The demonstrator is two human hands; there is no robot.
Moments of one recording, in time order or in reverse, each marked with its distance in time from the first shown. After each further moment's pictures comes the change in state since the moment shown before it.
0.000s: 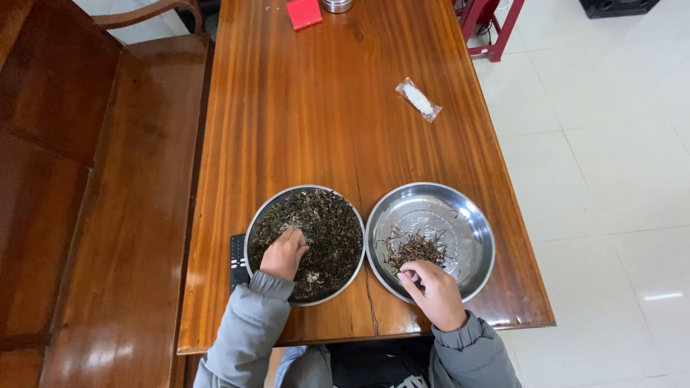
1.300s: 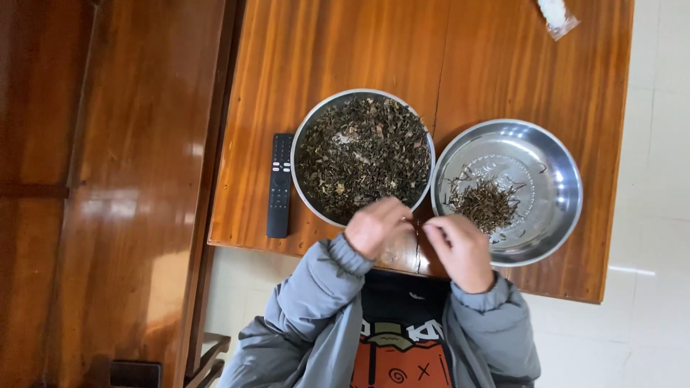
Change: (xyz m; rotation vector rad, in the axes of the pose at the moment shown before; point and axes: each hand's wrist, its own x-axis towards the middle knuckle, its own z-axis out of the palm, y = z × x) left_hand -0.068 0.098 0.053 -0.356 0.254 0.269; right_hand 0.000 -0.012 0.070 -0.051 -0.096 -0.042
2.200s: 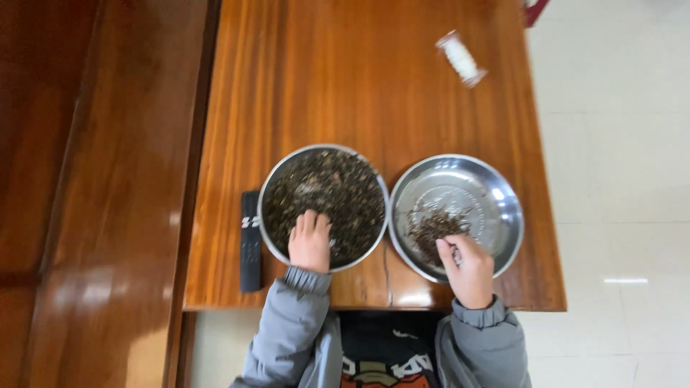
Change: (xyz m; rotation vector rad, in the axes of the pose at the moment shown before) left_hand 0.008 -0.046 -0.036 0.692 0.019 -0.331; right_hand -0.012 0.030 -0.055 -0.169 0.290 0.228
